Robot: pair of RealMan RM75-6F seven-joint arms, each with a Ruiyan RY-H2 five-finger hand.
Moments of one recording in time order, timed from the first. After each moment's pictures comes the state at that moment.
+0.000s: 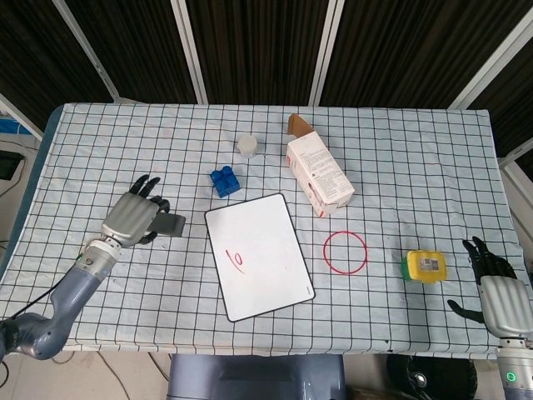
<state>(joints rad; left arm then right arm) -0.75 -1.21 -0.15 -1.69 1.11 0.92 0.50 0.06 -1.12 0.08 -1.66 -1.43 1.46 -0.07</state>
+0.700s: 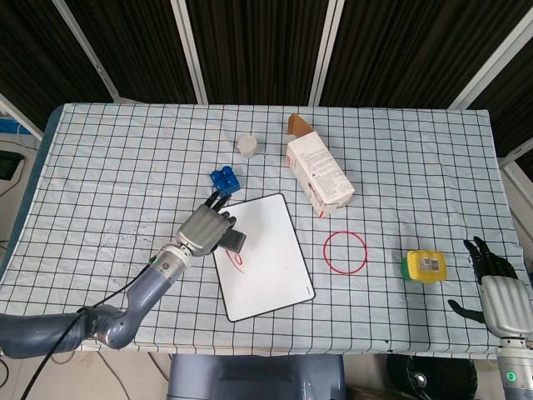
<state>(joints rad) -0.94 -1.53 -0.16 -1.57 0.97 0.89 0.75 0.06 -1.12 0.08 -1.66 -1.42 1.46 -0.07</state>
